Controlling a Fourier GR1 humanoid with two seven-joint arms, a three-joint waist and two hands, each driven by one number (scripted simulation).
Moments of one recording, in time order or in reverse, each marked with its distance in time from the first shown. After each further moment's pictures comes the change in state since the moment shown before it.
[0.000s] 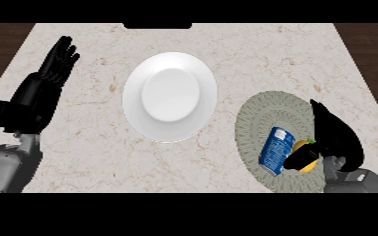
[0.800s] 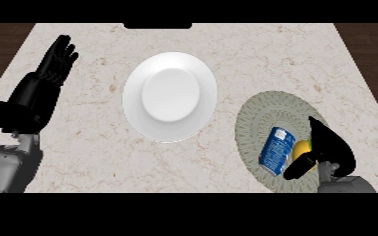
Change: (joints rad) left arm 0.005 -0.049 0.055 -0.020 -0.045 -0.047 0.025; right arm 0.066 0.076 -0.063 0.133 0.039 0.037 -0.058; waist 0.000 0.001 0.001
